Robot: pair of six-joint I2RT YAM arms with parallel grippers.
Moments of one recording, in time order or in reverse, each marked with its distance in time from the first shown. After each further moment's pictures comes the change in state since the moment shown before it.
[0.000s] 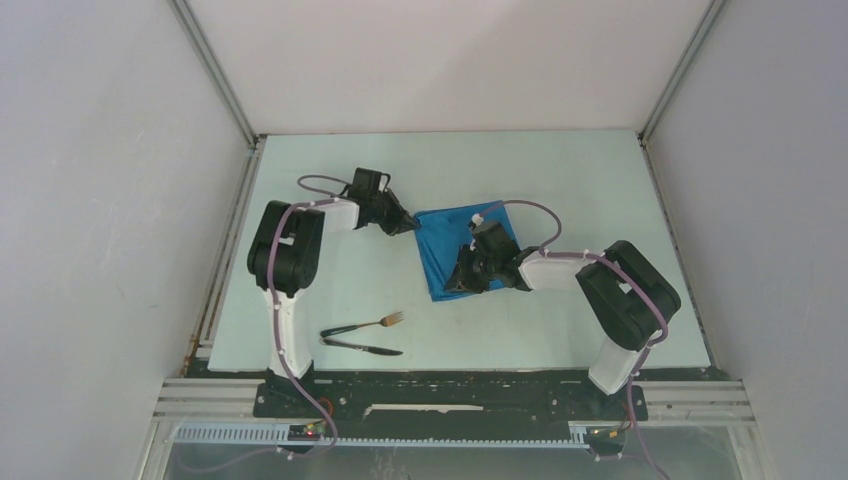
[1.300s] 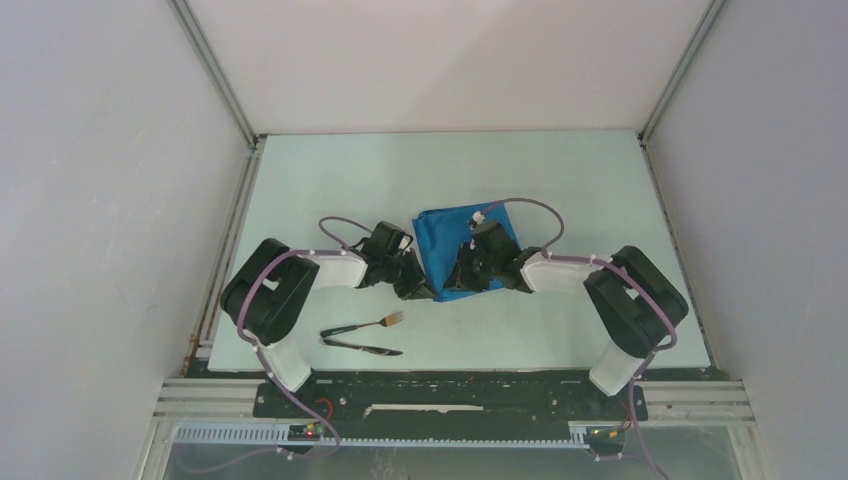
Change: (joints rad) left arm -0.271 -0.335 -0.490 0.078 0.068 -0.033; right arm 0.034 -0.078 0.000 -0.029 0.063 0.016
